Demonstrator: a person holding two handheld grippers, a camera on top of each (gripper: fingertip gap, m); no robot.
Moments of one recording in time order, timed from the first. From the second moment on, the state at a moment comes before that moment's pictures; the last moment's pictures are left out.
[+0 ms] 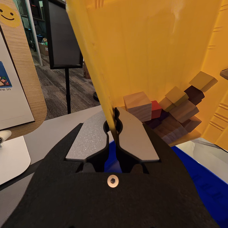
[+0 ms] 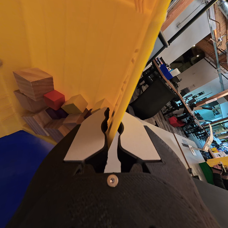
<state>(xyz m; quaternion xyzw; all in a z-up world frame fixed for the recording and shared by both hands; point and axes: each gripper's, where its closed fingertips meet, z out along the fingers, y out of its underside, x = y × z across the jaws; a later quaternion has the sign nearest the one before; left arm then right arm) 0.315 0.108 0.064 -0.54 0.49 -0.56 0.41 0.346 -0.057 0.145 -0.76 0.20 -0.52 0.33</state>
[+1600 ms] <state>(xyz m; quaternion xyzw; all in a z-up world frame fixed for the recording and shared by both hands) 0.287 0.092 0.092 -0.44 0.44 -0.62 0.48 0.301 -0.073 0.171 -0.69 0.13 -0.59 0.40</state>
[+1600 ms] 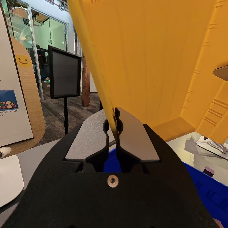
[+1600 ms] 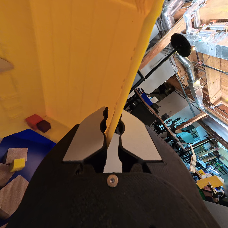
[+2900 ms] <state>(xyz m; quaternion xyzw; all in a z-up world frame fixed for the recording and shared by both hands) -0.111 0.407 -0.047 -0.84 0.54 -0.02 0.07 0.009 0.277 -0.088 -0.96 0.15 0.17 0.17</state>
